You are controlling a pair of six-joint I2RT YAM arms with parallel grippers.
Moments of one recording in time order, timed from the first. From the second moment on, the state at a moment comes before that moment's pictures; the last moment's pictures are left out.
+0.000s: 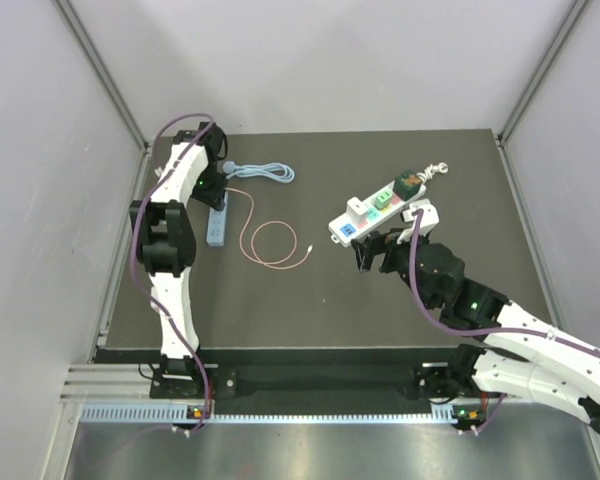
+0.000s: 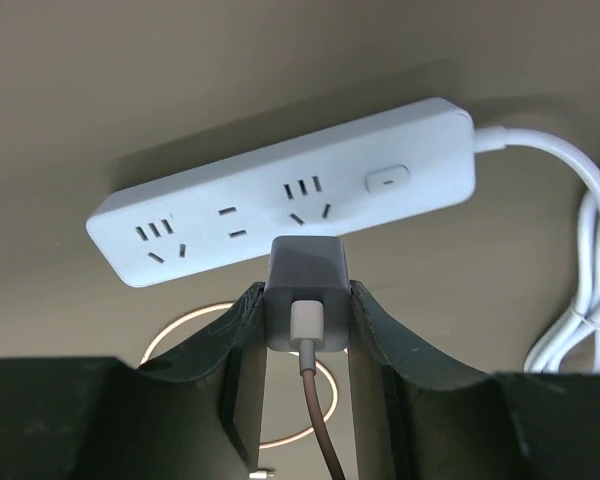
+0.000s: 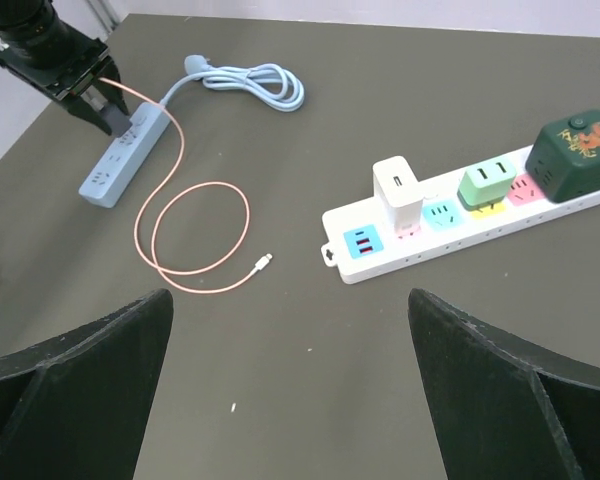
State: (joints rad) left arm -0.08 2.20 2.04 -1.24 -0.28 -1.41; right arm 0.96 0.79 0.69 -0.08 0.52 0.29
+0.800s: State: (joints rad) left arm -0.04 2.24 2.04 -1.23 -0.29 -1.43; right arm 0.96 0.85 0.70 -0.07 0.53 0.22
